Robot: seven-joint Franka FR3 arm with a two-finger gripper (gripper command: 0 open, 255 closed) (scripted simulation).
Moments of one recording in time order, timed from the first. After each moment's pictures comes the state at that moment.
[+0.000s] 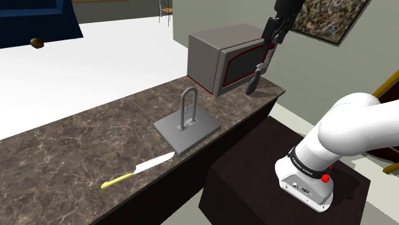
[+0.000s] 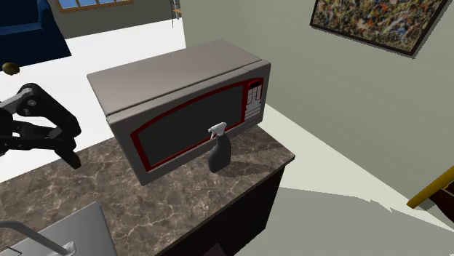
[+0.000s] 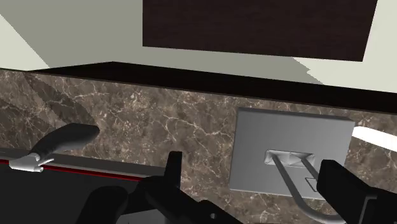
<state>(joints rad) -0.02 -0.78 -0.04 -2.39 -0.12 1.65 -0.04</state>
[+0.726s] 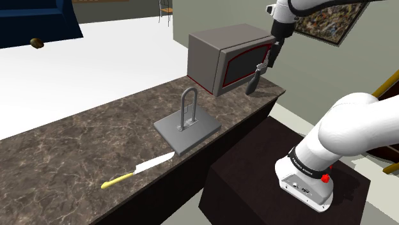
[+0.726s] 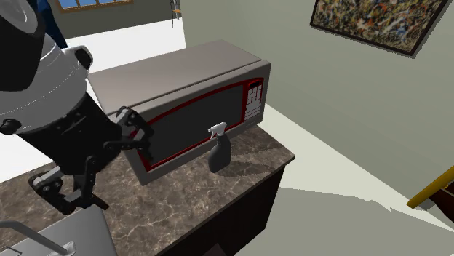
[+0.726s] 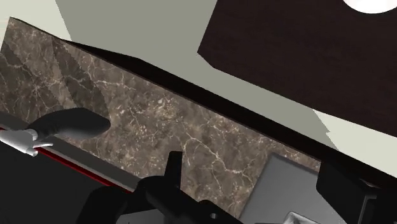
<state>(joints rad) -0.01 -0.69 -0.22 -2.52 -0.32 1.83 -0.41</state>
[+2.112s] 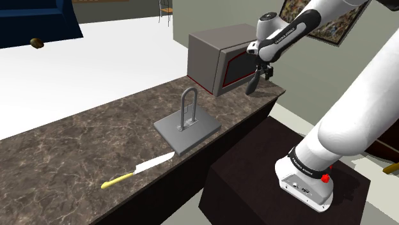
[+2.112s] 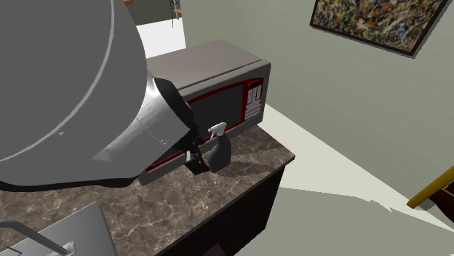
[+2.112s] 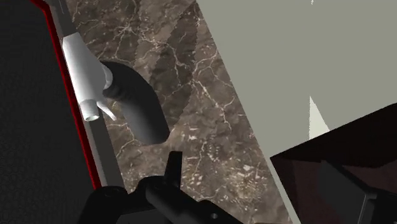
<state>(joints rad) -0.02 0.04 -0.55 -2.39 -0.63 2.48 -1.15</state>
